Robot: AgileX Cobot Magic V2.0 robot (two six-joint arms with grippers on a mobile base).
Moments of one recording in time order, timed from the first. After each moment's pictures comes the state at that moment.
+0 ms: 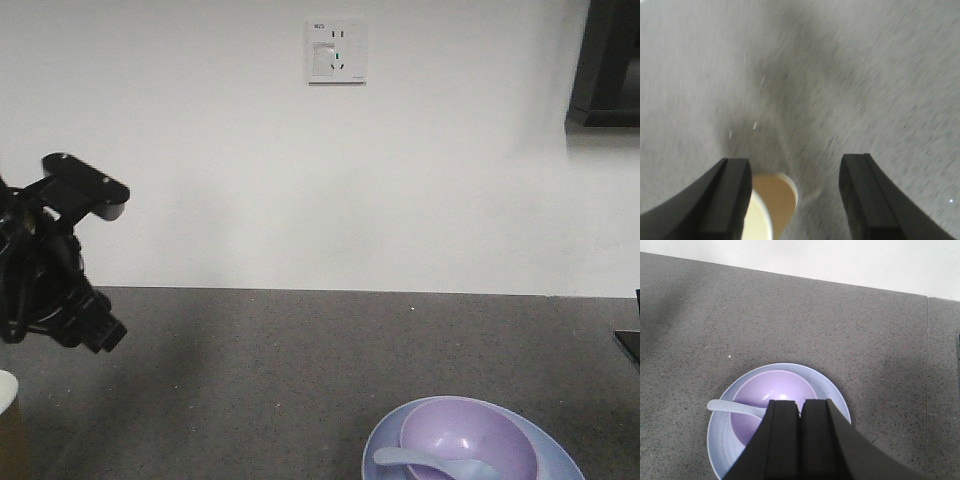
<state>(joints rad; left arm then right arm) -0.34 1.55 -1.64 0.17 1.26 0.16 0.00 1.01 -1.30 0.25 1.03 -0.22</state>
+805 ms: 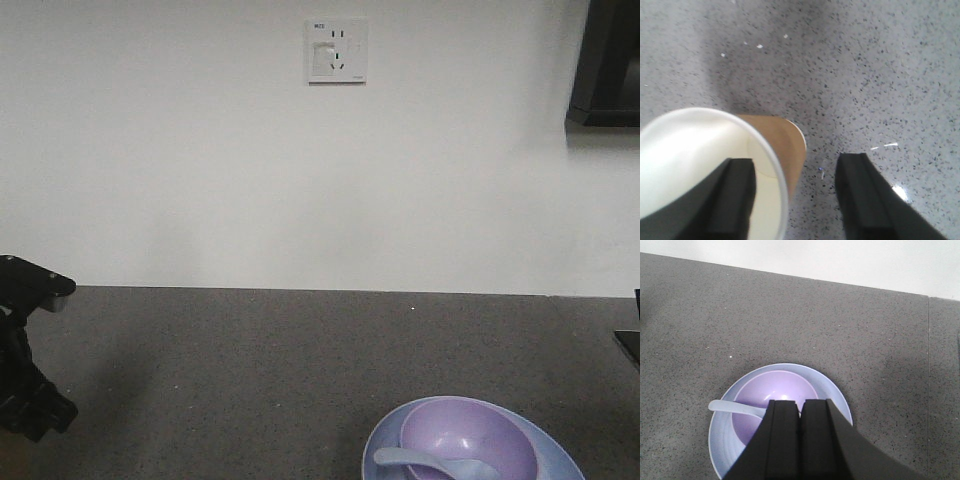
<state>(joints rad) -0.20 1.54 -1.35 0.16 1.15 0.09 0.00 1.01 -1.30 0.26 1.03 -0.22</state>
